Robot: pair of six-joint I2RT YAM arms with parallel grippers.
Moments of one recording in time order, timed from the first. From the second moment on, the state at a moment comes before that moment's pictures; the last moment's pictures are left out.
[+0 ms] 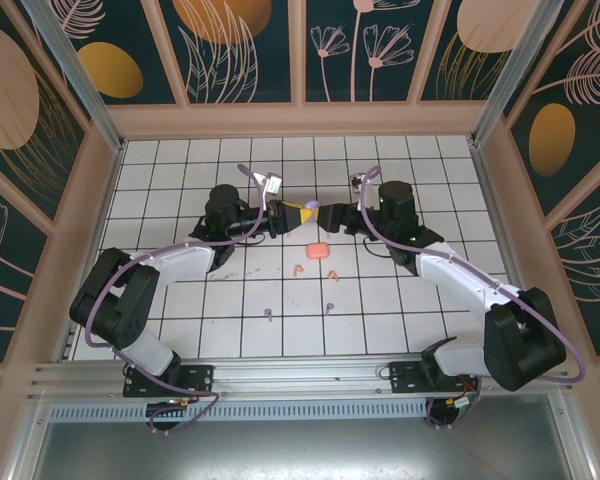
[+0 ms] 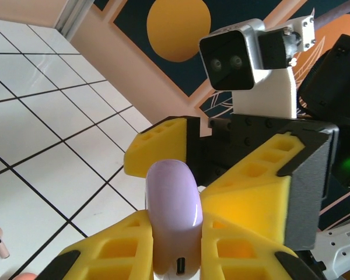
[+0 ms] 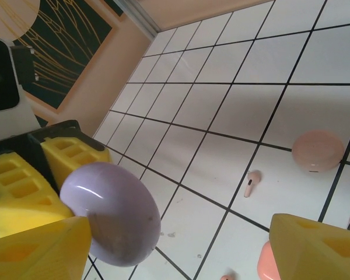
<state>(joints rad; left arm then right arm) -0.51 1.62 0.81 0.72 0.83 -0.68 0.47 1.31 0.80 0.12 -0.49 0.49</state>
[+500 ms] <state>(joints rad) -0.51 1.58 0.81 0.73 0.83 -0.70 0.42 1.35 0.78 0.17 -0.45 0.52</state>
